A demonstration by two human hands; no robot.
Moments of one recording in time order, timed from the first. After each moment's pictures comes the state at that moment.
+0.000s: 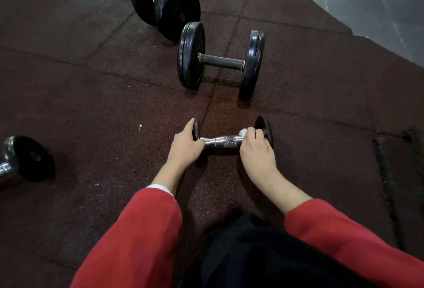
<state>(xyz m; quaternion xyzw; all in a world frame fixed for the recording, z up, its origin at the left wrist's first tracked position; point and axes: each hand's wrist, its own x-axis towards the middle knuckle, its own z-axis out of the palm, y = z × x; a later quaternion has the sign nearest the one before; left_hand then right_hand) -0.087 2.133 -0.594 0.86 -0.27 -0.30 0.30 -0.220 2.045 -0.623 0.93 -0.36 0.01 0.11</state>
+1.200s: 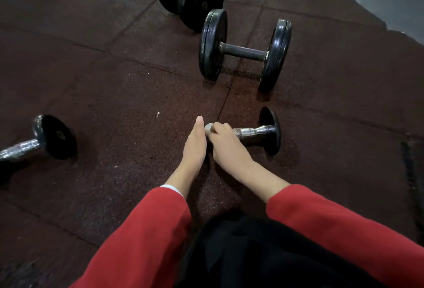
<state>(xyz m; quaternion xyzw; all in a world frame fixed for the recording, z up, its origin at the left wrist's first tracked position) -0.093 2.150 -0.621 0.80 -0.10 -0.32 0.49 -0.163 2.093 -0.611 0.96 -0.20 0.03 -0.17</state>
